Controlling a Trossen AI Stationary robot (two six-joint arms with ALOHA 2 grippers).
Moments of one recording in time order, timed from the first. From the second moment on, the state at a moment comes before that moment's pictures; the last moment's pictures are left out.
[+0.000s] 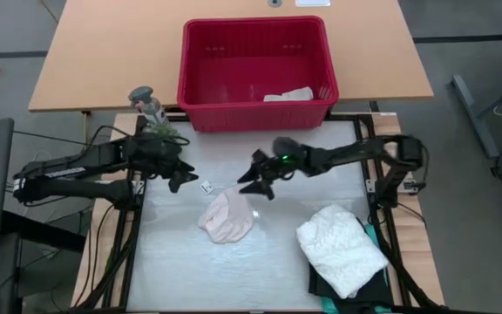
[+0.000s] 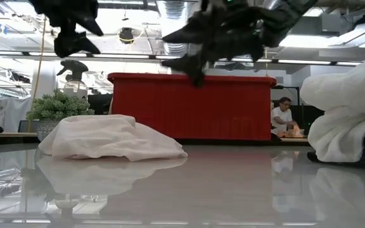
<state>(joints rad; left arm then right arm) 0.24 0.78 0.79 -0.61 0.13 -0.54 -0.15 1.73 1.01 0.46 -0.51 0.41</state>
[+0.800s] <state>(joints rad) 0.19 0.83 0.79 -0.69 0.05 -0.38 -0.13 2.12 1.47 -0.08 -0.33 0.21</state>
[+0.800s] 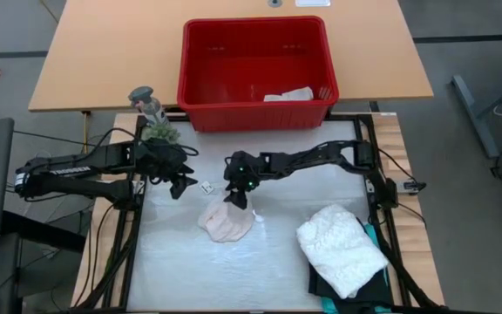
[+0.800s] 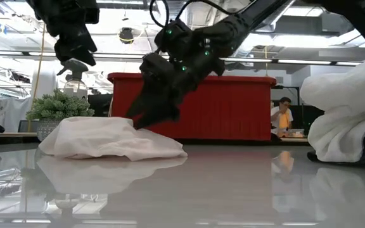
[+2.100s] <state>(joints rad) 0.19 0.84 0.79 -0.66 -0.04 -0.36 -0.17 2.06 1.66 -0.45 -0.16 -0.02</state>
